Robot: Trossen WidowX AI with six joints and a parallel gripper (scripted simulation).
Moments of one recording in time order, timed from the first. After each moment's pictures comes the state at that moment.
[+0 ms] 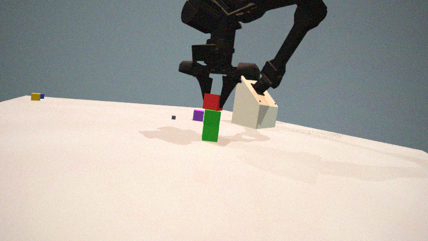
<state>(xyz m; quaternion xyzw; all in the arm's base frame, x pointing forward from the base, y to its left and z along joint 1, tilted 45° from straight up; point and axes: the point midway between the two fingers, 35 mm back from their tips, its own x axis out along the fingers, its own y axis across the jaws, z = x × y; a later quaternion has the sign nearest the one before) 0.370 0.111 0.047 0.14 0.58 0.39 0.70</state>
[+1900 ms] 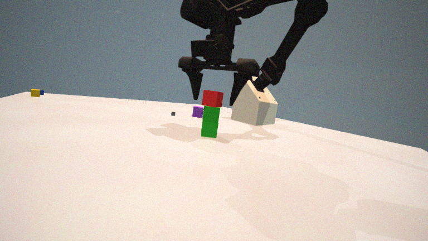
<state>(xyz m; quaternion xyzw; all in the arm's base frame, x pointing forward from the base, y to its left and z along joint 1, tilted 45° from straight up) 0.370 0.110 0.047 0.14 0.58 0.39 0.70</state>
